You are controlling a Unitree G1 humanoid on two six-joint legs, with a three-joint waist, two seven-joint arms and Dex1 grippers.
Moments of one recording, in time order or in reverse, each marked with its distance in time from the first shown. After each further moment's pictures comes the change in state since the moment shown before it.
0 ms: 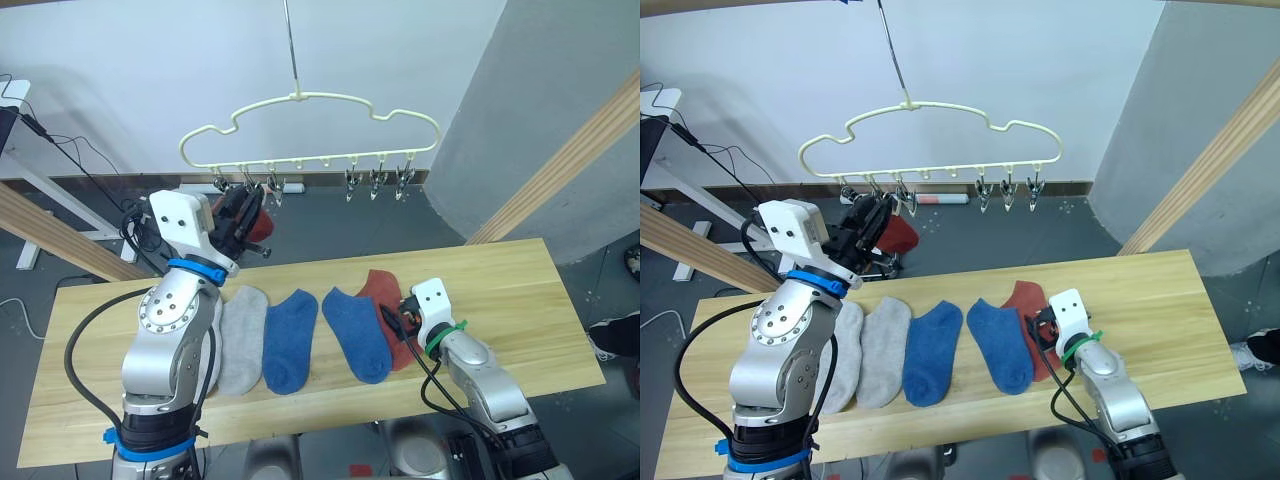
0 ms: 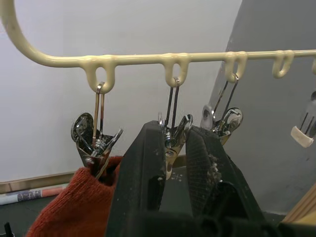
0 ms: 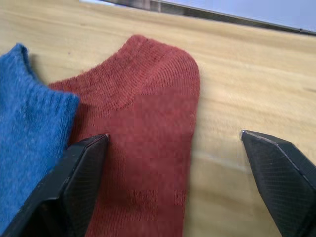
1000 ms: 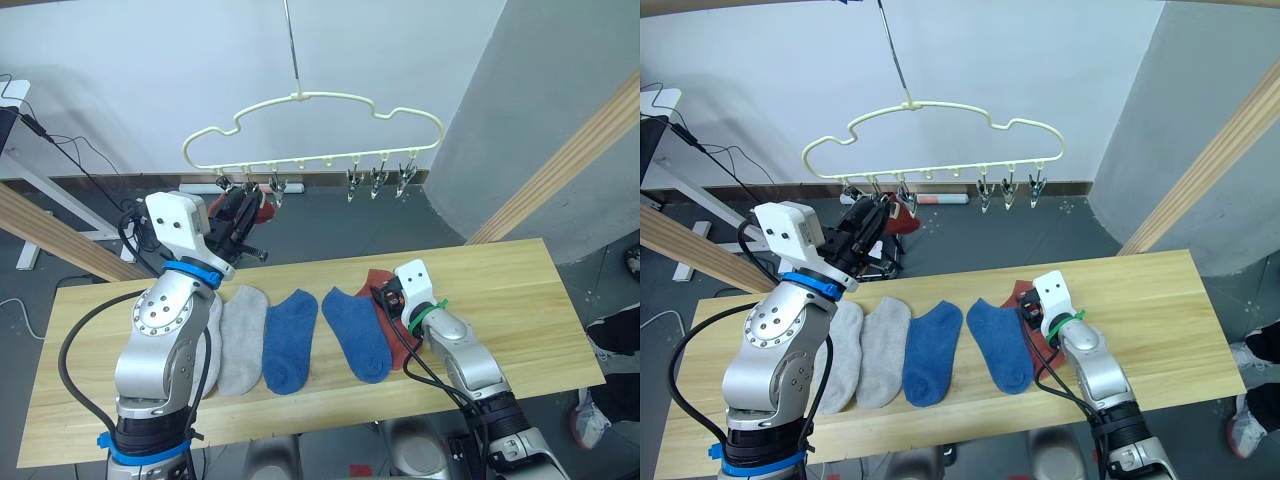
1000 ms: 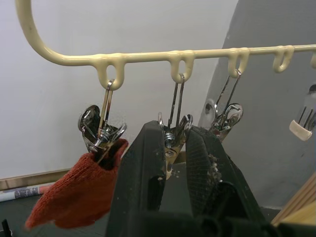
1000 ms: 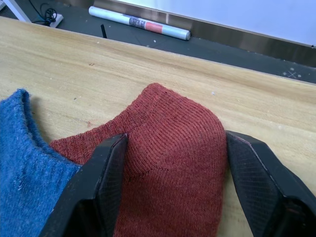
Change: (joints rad) left arm 0.014 0.004 0.014 -0.011 -0.009 0.013 -0.030; right arm -0.159 0.068 0.001 0.158 -0.055 -0.014 -0.003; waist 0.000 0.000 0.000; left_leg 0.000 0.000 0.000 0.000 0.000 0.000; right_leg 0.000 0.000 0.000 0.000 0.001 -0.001
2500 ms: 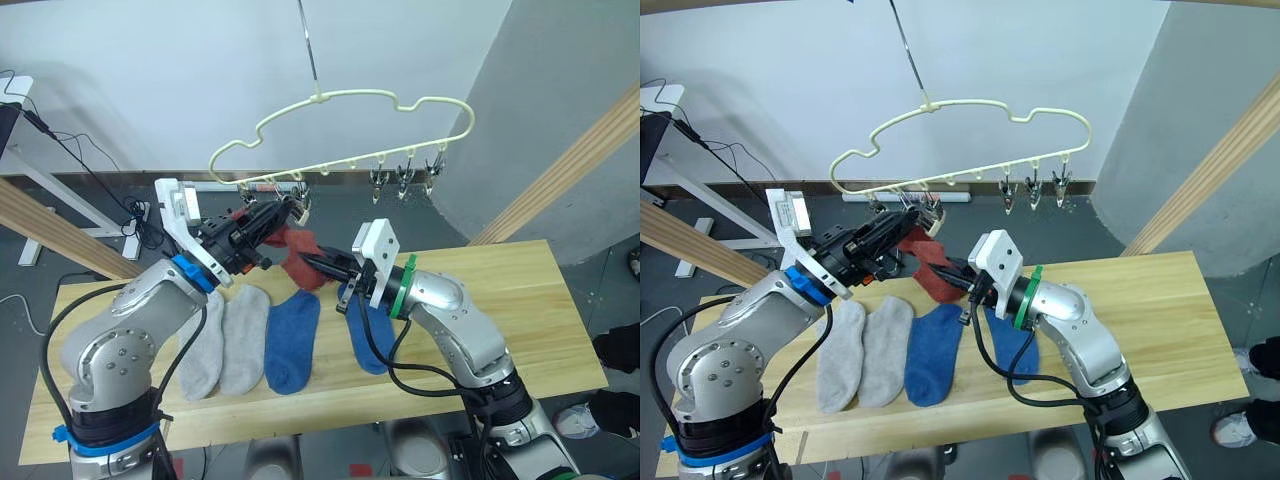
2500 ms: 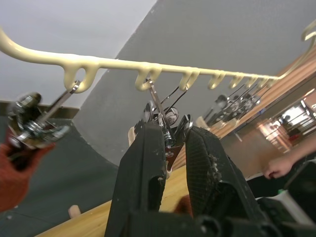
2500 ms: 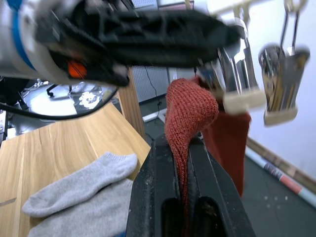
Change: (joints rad) left arm -0.081 0.132 0.161 -0.048 -0.774 0.475 0.038; right arm -0.155 0.000 0.137 -0.369 0.232 -0.011 0.418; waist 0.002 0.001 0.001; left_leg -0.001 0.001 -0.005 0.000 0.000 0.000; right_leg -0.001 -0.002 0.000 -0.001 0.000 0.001
